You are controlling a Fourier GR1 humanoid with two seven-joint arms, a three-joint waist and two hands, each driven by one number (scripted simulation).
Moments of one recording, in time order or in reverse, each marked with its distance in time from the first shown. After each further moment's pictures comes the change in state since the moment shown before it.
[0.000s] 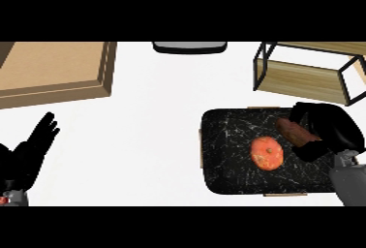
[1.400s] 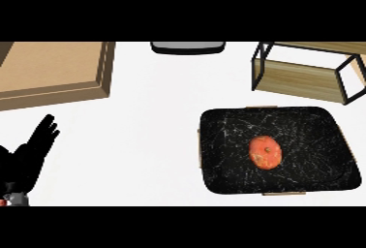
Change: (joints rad) left arm 0.014 -0.023 0.017 -0.015 -0.016 -0.002 0.008; right arm -0.308 -0.090 -0.565 -0.553 -0.793 0.473 0.509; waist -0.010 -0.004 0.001
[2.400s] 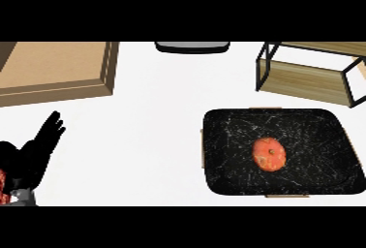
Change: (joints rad) left arm -0.020 -0.021 -0.015 -0.007 -0.025 -0.005 0.004; right arm -0.353 -0.351 0.137 0.414 0.180 -0.103 -0.047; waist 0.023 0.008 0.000
